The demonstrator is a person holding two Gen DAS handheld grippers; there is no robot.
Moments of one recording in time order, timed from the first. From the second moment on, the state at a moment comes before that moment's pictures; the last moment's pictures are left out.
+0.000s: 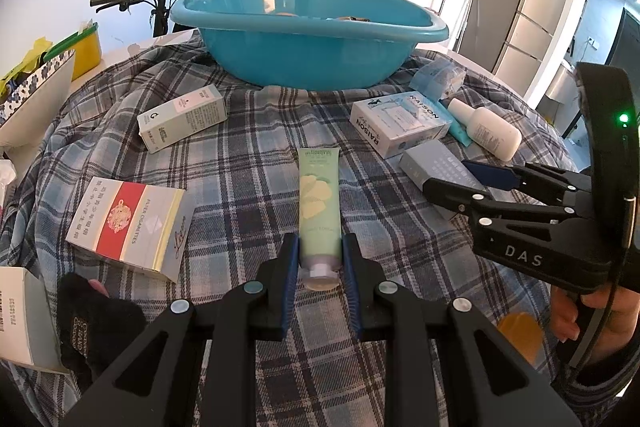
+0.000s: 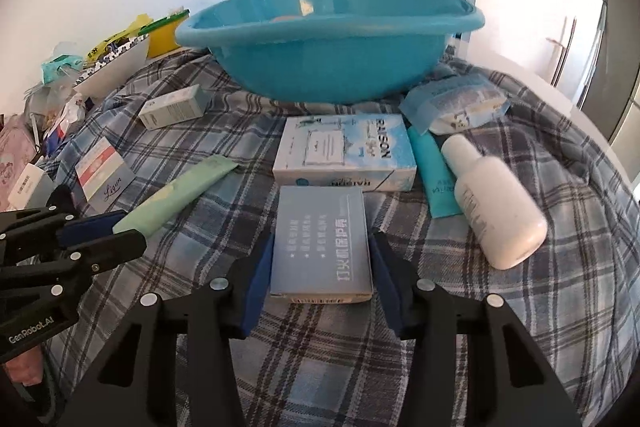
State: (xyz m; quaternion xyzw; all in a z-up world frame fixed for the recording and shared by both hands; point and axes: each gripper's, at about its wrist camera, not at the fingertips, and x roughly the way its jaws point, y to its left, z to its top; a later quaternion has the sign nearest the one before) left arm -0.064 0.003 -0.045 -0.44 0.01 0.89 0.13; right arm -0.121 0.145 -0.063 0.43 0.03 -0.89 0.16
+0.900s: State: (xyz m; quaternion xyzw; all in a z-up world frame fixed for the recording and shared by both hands) left arm -0.063 0.000 -0.050 -0.44 0.00 0.89 0.13; right arm -0.116 0.115 -0.065 0.43 0.09 -0.88 0.17
